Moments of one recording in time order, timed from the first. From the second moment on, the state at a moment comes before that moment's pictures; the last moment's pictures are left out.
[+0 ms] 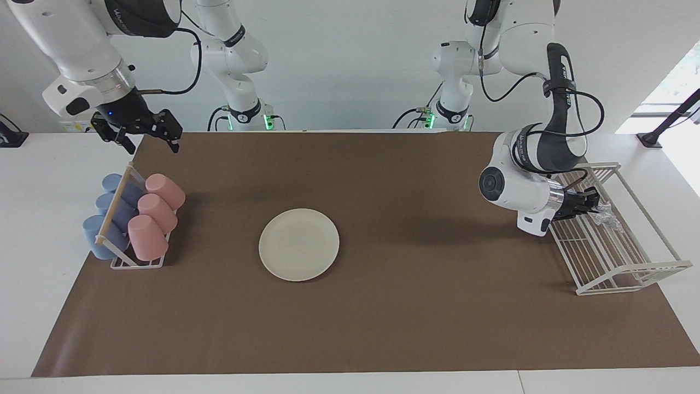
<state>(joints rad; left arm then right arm) -0.13 0.34 -0.06 -1.79 1.14 1.67 -0.55 0.00 0.01 -0.07 -1.56 0.01 1.53 -0.08</state>
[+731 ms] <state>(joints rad) -0.12 0.34 -0.06 -1.79 1.14 1.69 -0.57 0.00 0.01 -0.07 -1.56 0.01 1.53 -0.08</state>
